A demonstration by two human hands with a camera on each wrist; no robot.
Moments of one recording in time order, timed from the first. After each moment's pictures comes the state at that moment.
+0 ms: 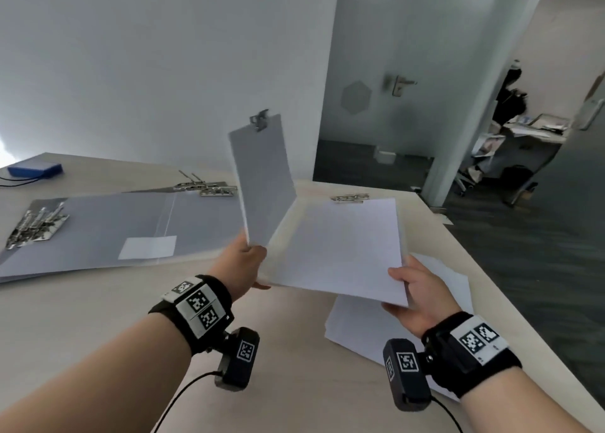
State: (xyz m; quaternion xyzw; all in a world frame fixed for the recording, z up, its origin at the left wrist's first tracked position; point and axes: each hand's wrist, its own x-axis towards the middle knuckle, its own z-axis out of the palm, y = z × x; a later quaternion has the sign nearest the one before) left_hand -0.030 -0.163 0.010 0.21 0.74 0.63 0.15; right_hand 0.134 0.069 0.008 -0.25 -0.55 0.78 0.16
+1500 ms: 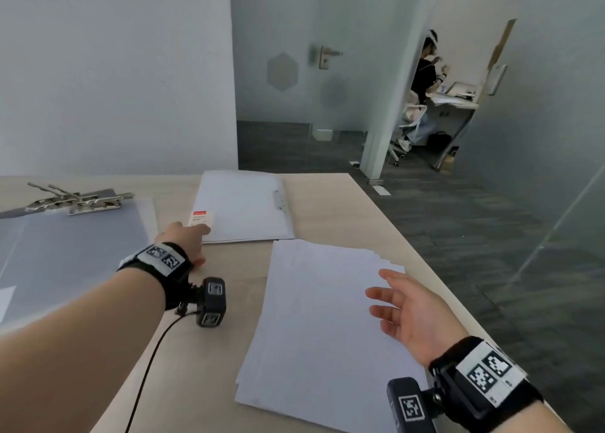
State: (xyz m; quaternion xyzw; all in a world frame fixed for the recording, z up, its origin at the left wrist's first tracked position) left_hand -0.174 0.004 -0.037 -0.03 0.77 0.60 0.21; right_hand 0.177 0.177 -0.025 -0.40 -0.49 0.74 0.23
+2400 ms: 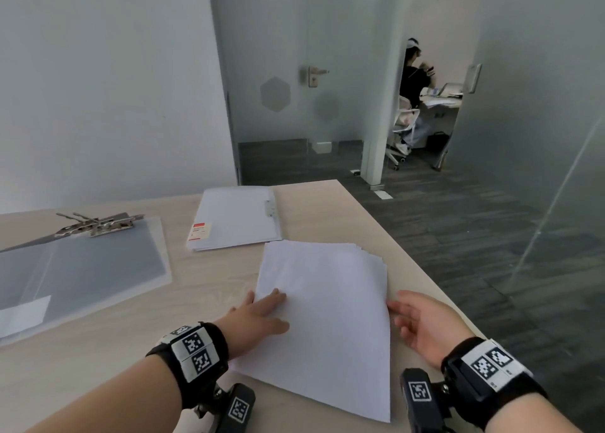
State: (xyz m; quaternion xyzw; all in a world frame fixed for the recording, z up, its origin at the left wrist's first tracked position) left_hand 0.027 -0.023 -0.045 0.39 0.81 0.28 0.34; right_hand 0.254 0.183 -0.043 -0.44 -0.41 0.76 0.25
